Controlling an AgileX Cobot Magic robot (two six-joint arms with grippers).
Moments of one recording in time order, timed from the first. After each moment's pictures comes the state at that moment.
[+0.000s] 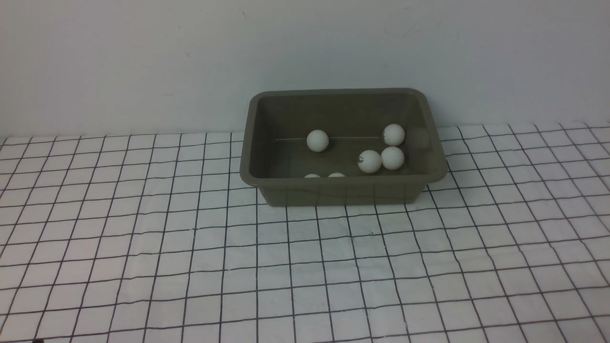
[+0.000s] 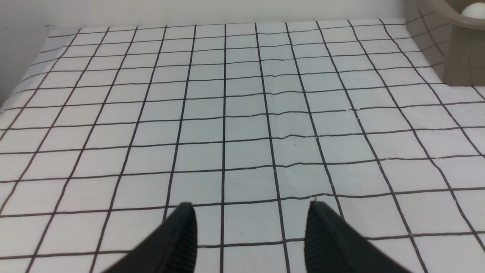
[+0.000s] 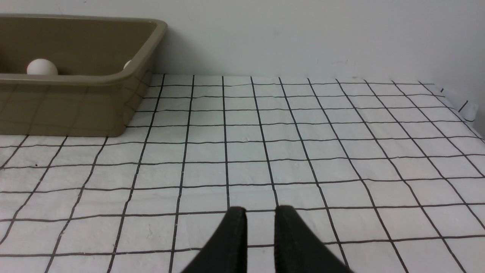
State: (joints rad) right arm -0.03 -0.01 0.02 0.00 0.37 -0.05; left arm 0.13 -0.01 0.02 -0.18 0.39 0.16
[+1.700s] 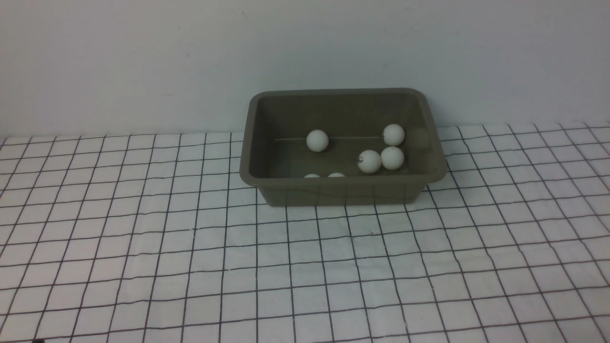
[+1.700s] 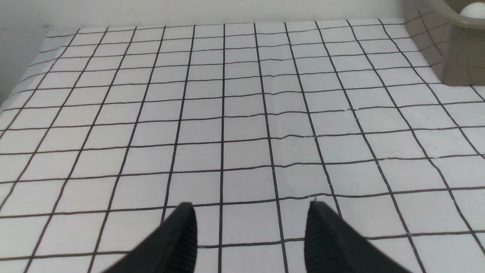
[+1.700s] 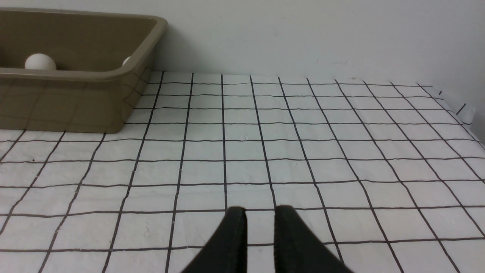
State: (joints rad) right arm -0.03 -0.01 0.02 0.00 0.38 -0.07; left arm 0.12 -0.01 0.02 -0.18 0.39 0.16
